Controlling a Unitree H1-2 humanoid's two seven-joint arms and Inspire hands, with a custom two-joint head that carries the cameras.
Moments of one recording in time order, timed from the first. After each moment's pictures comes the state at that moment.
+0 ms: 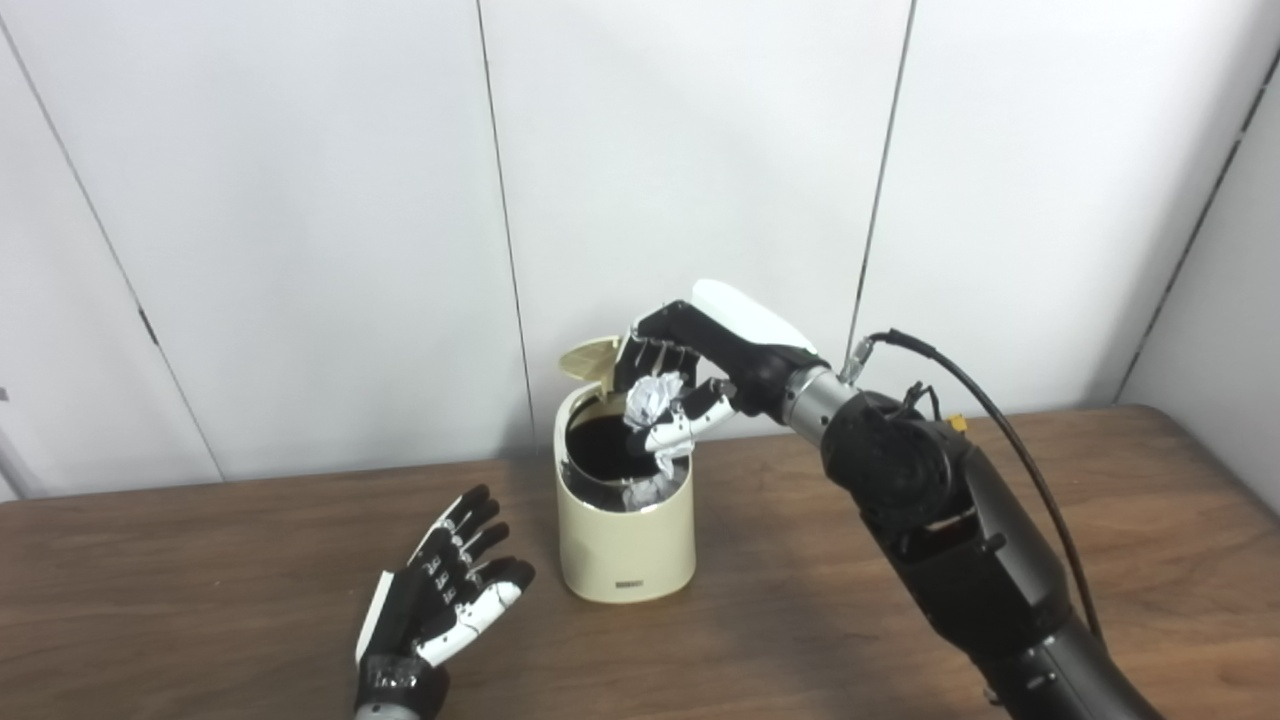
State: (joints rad) left arm -0.26 0.00 0.02 0.16 -0.16 -0.06 -0.13; right arm -0.75 -0.29 0.26 -0.08 -0.57 0.27 0.39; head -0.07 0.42
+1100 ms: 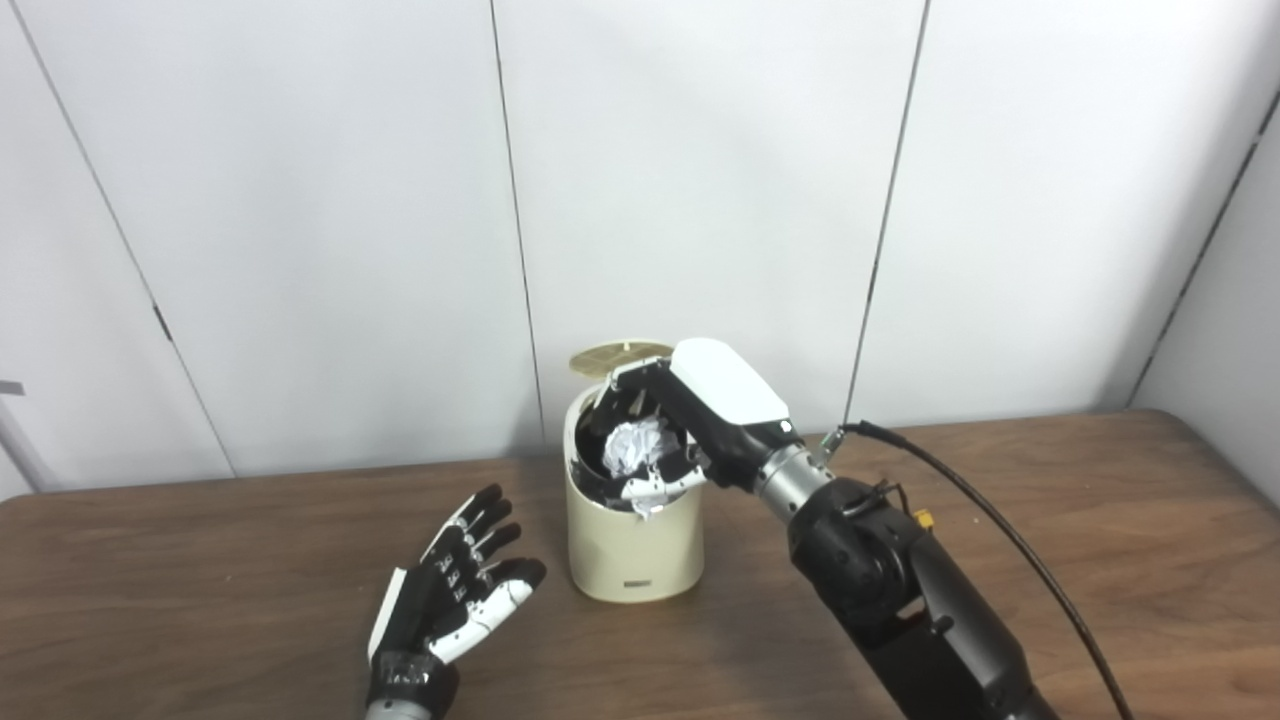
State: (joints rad) left arm -0.26 0.00 0.02 0.16 -0.13 -0.06 -0.13; right arm -0.65 -0.23 0.31 0.04 -0.69 0.02 0.12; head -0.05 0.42
